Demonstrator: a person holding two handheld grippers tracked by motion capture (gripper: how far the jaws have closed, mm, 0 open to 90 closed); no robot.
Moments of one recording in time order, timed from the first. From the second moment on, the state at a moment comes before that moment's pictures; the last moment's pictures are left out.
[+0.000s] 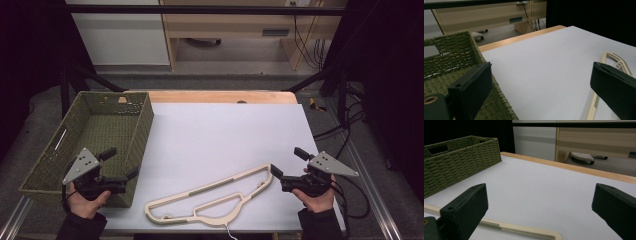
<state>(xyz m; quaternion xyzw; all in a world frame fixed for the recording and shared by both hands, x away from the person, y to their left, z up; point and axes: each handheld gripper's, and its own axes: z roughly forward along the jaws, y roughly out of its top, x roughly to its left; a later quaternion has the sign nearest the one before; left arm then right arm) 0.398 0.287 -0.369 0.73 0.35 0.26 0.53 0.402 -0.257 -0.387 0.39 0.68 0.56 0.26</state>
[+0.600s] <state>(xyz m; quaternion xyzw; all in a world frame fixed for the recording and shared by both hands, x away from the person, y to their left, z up) 0.391 0.237 -0.378 0.79 0.29 0.22 0.49 0.401 -0.250 -0.386 0.38 0.70 0.55 0.26</state>
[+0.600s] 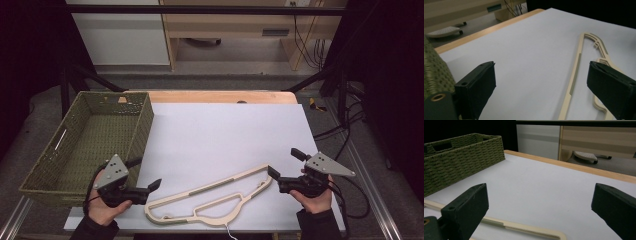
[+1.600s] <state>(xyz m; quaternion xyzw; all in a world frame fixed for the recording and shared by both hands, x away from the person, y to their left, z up) 0.375 0.162 -0.440 0.93 0.16 0.06 0.33 0.400 -0.244 -0.387 0.37 0.71 0.55 0.25</state>
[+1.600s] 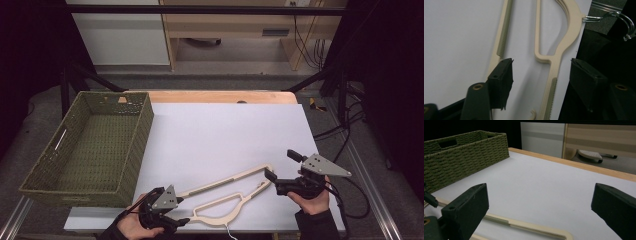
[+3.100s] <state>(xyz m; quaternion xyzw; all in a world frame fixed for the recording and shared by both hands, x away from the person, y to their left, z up) 0.379 0.161 -0.455 0.95 0.12 0.00 0.28 0.404 -0.235 -0.395 0.36 0.72 0.54 0.24</state>
